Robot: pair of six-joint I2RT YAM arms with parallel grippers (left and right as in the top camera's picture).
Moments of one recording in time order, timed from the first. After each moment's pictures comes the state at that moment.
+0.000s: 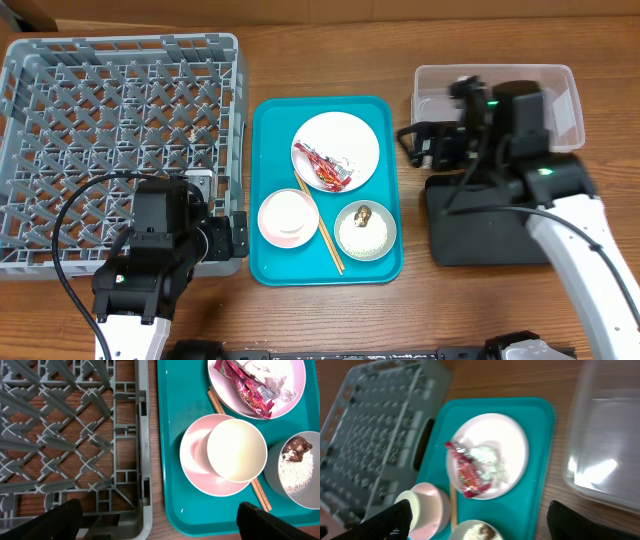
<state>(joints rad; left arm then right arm) -0.06 0.90 0.89 -1.00 0.08 -0.10 0.22 1.34 1.17 -0.62 -0.43 0.25</state>
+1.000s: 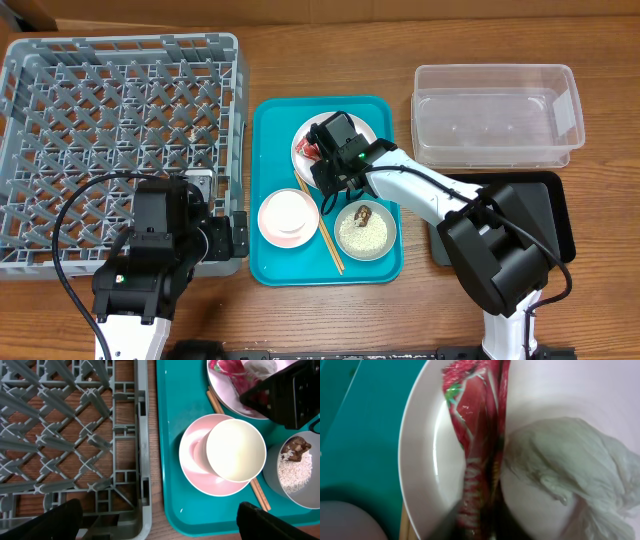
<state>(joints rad) -0.06 0.90 0.89 -1.00 0.08 -0.10 0.65 2.04 1.36 -0.43 -0.09 0.20</state>
